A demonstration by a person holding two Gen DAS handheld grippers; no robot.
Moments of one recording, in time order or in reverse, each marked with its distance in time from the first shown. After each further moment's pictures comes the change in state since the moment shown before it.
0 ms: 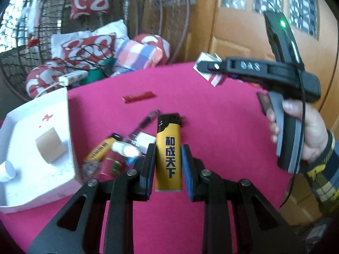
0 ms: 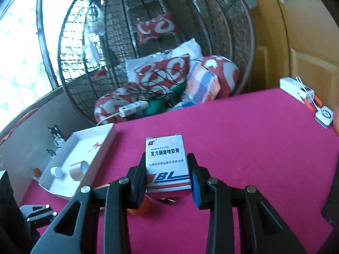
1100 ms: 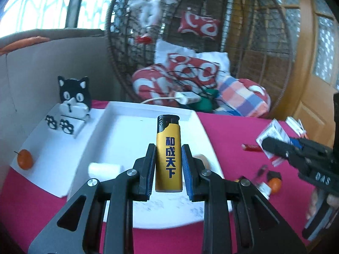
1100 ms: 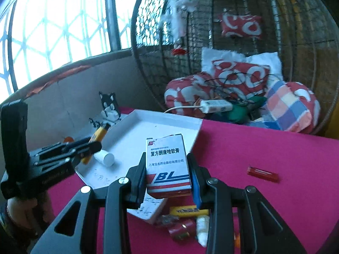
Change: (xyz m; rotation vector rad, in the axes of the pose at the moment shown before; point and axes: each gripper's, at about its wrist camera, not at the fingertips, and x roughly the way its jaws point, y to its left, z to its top) left arm -0.082 0.189 0.003 -0.379 -0.170 0.430; right arm 0.064 0.178 0.005 -0.328 0.110 0.253
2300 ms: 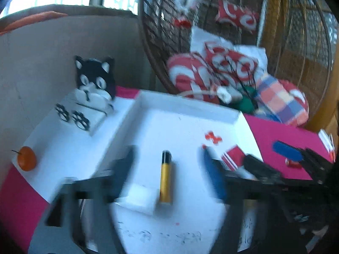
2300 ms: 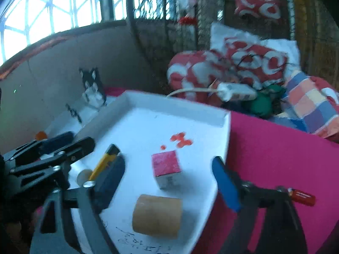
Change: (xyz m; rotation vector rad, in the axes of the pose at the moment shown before) left arm 0.064 0.041 0.012 -0.097 0.044 0.181; right arm 0.111 0.011 0.017 -0.002 0.081 -0.063
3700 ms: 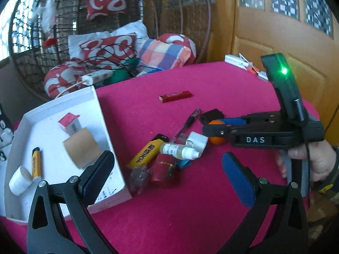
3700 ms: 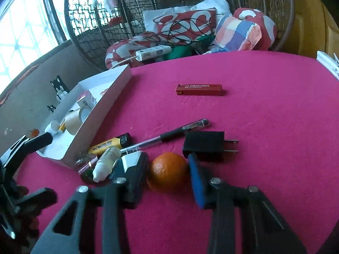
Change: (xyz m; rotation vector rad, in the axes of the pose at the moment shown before) left arm -0.064 -0.175 -0.106 0.544 0.088 -0.486; right arm -0.110 -0.143 -0.139 0.292 0.106 -0.063
